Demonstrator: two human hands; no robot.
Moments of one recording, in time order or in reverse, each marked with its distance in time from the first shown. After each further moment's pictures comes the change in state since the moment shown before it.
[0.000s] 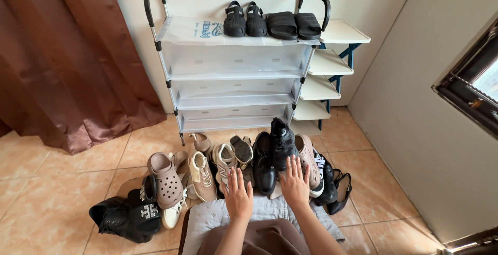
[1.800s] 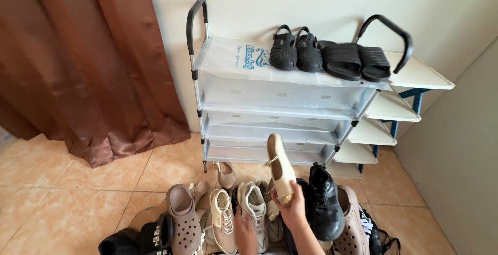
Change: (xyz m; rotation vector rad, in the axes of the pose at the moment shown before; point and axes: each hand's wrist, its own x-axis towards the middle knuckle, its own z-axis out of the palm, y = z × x) left_hand 0.090 -0.079 0.087 -0.956 0.079 -0.695; right_hand 0.169 -0.131 0.040 2.188 -0.371 1.018
